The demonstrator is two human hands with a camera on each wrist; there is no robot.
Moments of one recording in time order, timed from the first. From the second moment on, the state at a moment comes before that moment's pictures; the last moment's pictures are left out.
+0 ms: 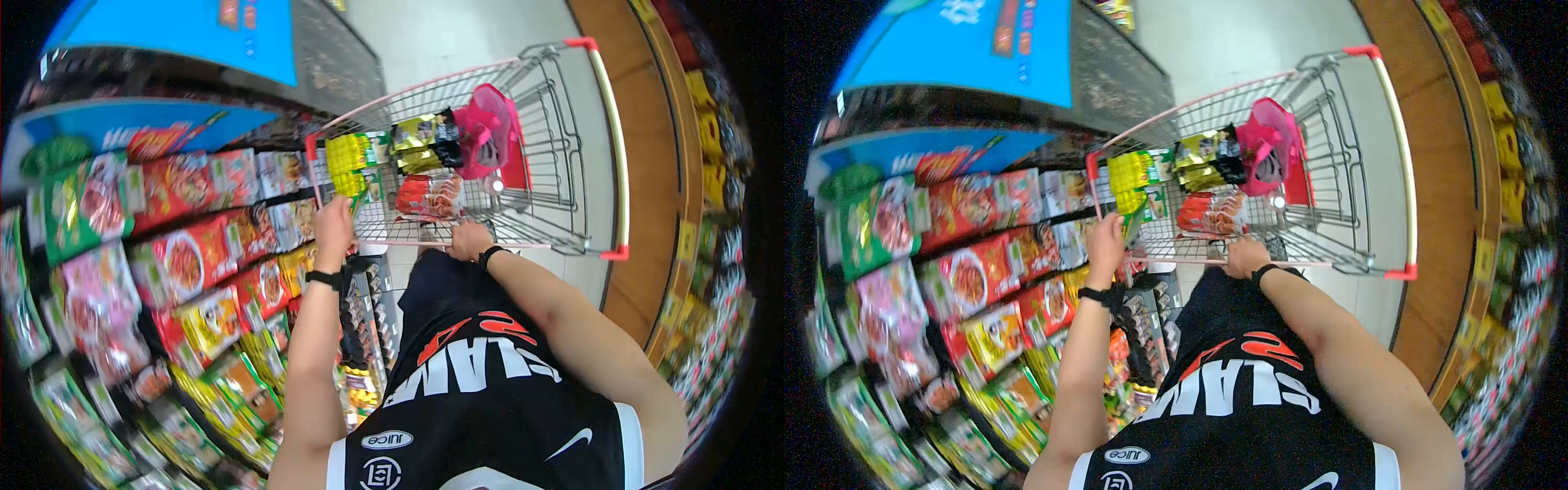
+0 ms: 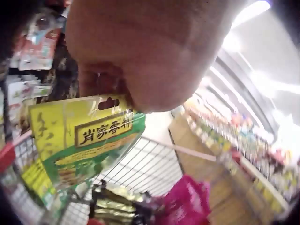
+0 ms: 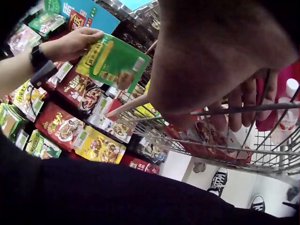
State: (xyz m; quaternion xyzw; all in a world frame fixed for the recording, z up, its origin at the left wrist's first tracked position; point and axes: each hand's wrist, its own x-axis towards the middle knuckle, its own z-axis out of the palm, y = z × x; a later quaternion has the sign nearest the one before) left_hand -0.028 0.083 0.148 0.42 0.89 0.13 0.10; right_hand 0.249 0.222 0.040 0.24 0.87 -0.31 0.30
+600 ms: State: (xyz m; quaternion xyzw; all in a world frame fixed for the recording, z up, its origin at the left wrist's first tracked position) left_hand 0.183 -0.083 0.268 -0.11 0.65 0.73 0.16; right_hand 0.240 0.185 0.134 -0.16 0.90 -0.41 0.00
